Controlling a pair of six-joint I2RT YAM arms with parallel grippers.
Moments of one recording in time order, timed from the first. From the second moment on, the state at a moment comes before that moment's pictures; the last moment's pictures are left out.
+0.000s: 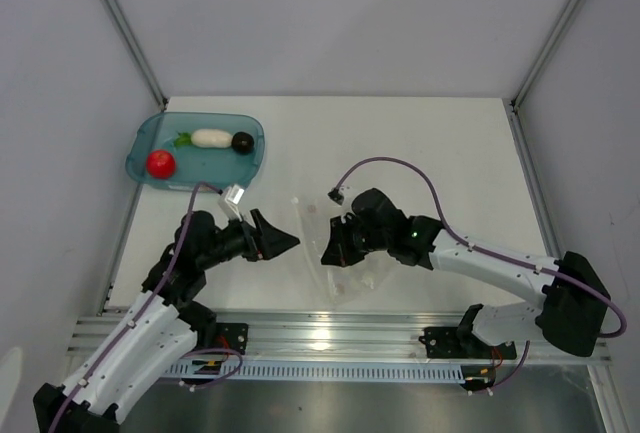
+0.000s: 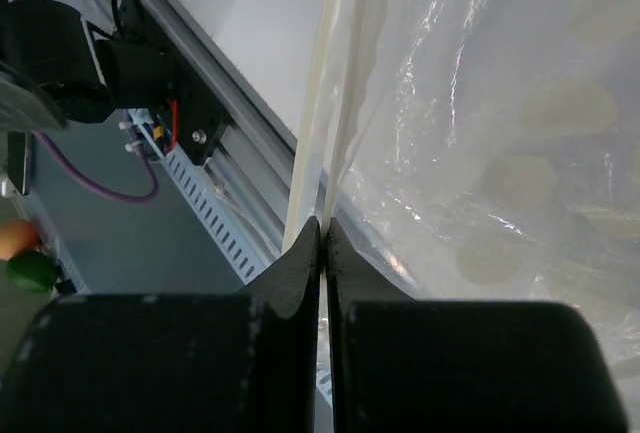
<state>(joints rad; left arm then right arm) -0.41 0.55 0.44 -0.23 0.49 -0.79 0.98 1.30 0.90 -0.28 -0.27 0.60</state>
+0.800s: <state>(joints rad) -0.30 0.91 0.94 -0.43 0.06 -0.65 0.83 1.29 1.06 -0.41 -0.23 0.55</state>
